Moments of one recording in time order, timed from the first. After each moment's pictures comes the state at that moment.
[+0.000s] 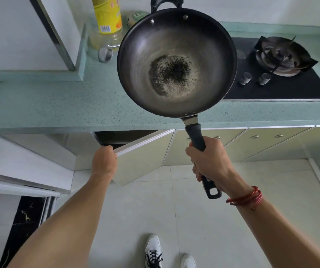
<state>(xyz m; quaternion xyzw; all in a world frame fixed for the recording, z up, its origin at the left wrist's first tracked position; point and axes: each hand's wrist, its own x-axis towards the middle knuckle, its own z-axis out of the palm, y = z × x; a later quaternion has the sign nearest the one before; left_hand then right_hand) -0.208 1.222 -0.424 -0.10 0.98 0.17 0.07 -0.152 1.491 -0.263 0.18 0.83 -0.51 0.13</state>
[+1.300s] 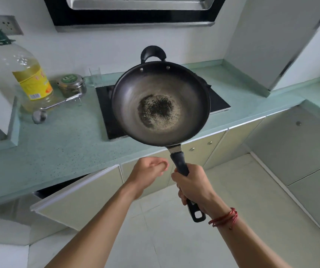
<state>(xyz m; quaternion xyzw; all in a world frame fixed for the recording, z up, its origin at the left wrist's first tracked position) -0.158 1.491 -0.247 0.08 0.72 0.61 0.30 -0.066 1.617 -0.211 0.28 0.78 -0.56 0.04</state>
